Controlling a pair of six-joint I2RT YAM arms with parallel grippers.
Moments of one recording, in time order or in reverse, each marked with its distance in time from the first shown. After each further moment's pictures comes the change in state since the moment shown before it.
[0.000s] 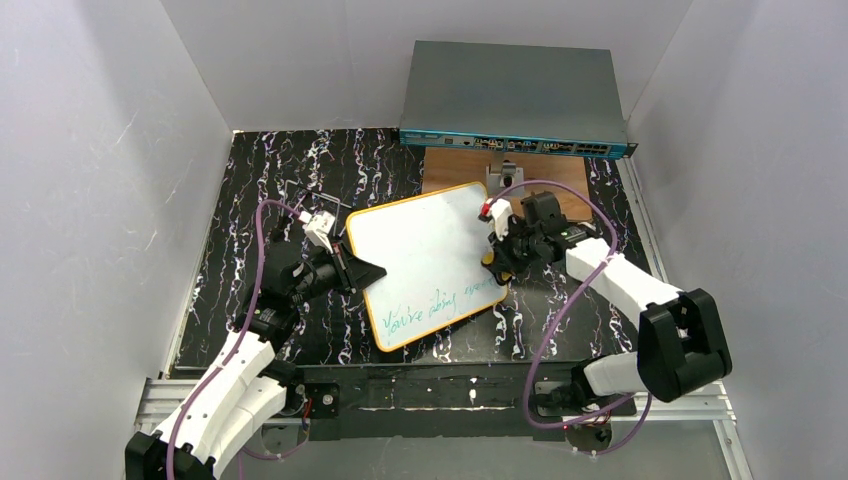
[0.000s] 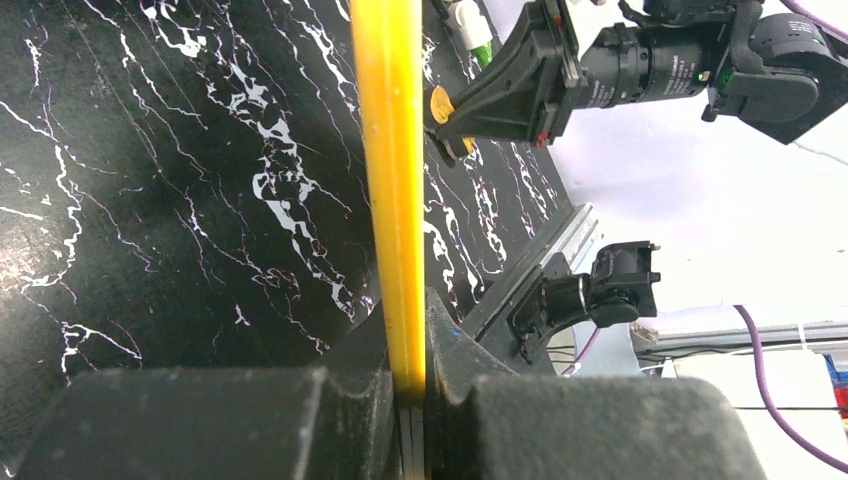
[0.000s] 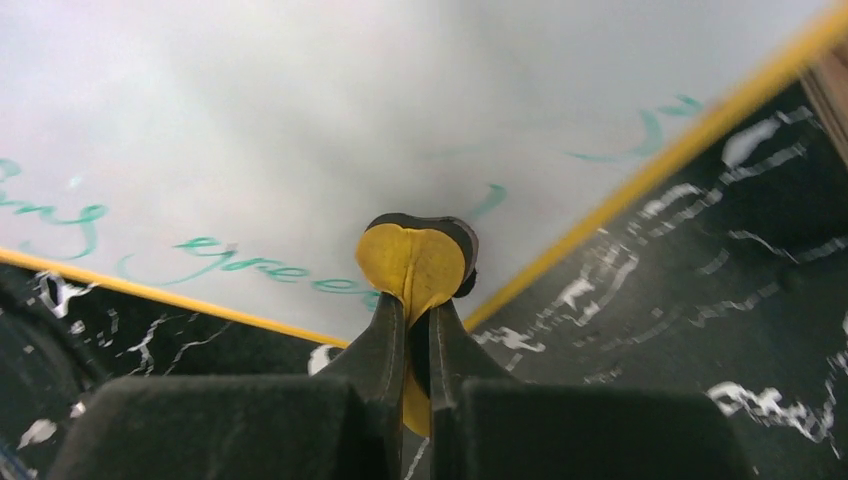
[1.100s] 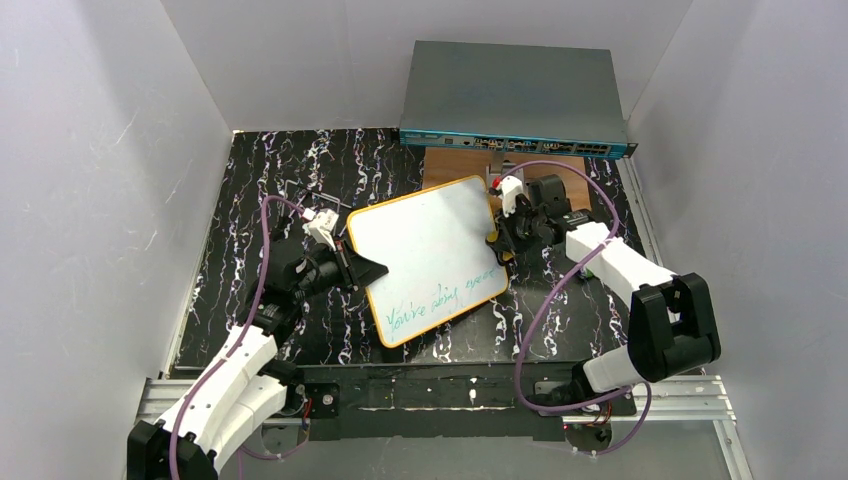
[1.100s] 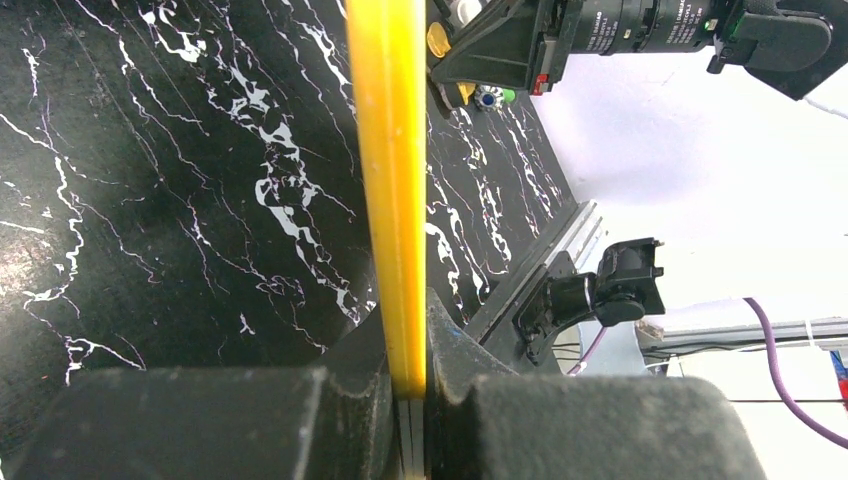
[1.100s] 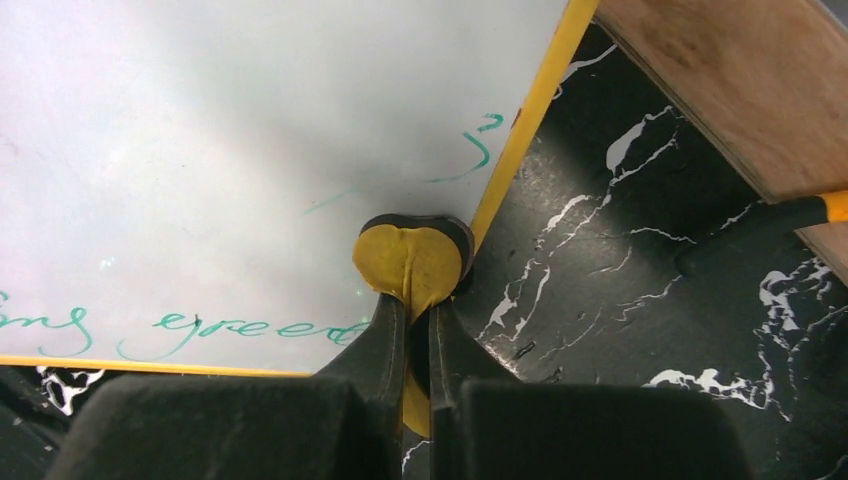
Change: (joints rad) left arm -0.001 0.047 0.002 0.047 0.013 0.014; right arm -0.047 0.072 0.095 0.043 0.053 0.129
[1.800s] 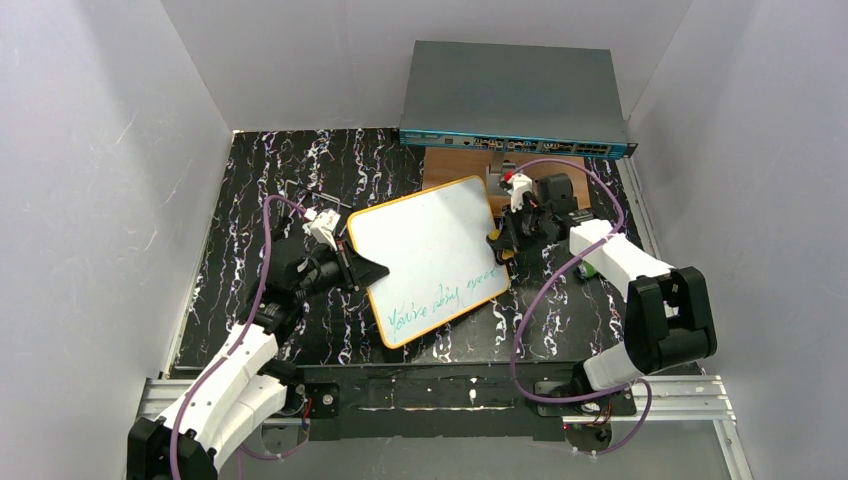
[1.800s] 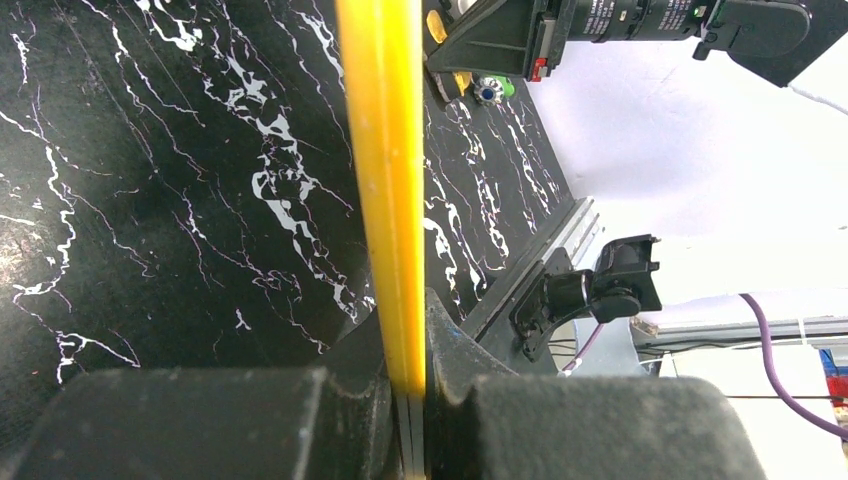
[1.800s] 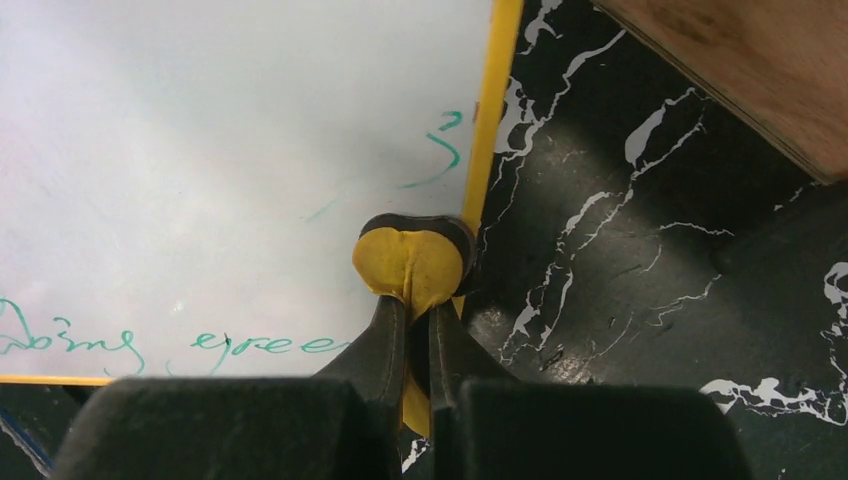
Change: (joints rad) left arm -0.005 0.014 0.000 0.000 0.008 -0.008; right arm -0.073 0.038 -0.006 0.039 -0.111 0.126
